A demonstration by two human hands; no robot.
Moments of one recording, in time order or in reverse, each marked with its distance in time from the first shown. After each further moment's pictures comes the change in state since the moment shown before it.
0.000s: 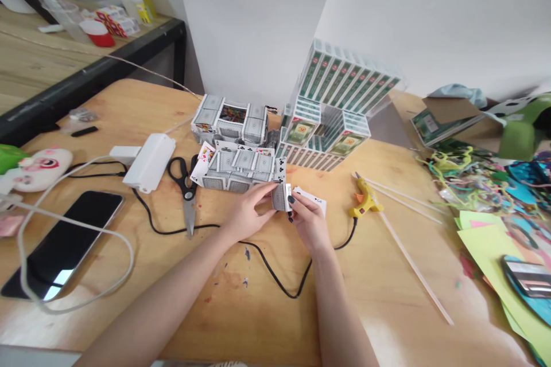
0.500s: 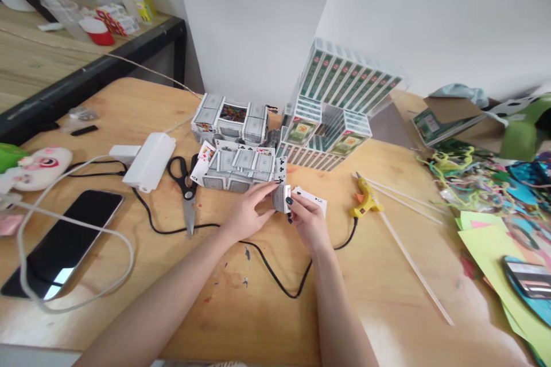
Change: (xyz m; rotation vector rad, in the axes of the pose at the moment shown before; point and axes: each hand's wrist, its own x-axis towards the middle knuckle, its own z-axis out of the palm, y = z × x) left_hand -0.001 -0.001 -0.002 0.097 0.009 0.053; right_hand 0.001 0.001 0.000 -0.060 -0.006 -0.015
